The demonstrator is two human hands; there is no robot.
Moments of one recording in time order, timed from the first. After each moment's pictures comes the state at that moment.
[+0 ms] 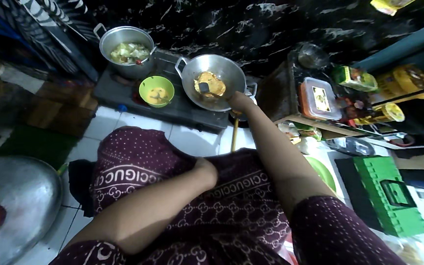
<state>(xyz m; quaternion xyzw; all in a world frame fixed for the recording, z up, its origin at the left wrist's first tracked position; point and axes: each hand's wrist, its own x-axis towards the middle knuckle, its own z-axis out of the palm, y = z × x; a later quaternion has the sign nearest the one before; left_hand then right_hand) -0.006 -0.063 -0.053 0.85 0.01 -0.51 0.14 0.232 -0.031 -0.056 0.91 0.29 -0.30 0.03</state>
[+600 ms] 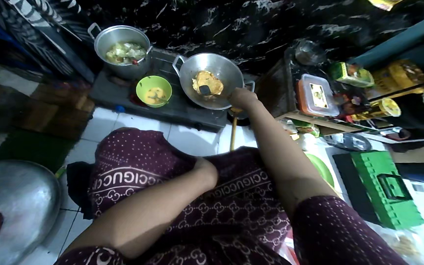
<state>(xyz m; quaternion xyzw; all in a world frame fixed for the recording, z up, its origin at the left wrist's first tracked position) -0.008 -0.064 -0.066 0.86 0.00 -0.50 0.14 0.220 -0.028 -0.028 0.91 0.29 -0.27 0.12</state>
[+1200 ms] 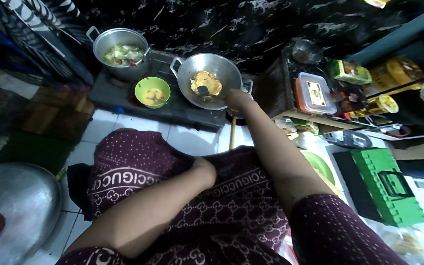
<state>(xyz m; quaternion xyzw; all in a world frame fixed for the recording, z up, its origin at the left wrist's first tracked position) -0.009 -0.067 -0.055 0.85 0.00 -0.51 0.13 0.218 -0.029 -0.034 0.91 0.29 -0.28 0.12</state>
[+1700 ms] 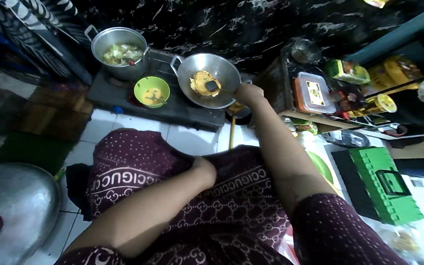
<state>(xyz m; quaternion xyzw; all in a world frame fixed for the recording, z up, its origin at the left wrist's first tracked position) -0.010 -0.065 -0.055 0.85 0.00 -0.51 0.14 0.237 -0.042 -0.020 0.94 0.24 -0.24 0.10</state>
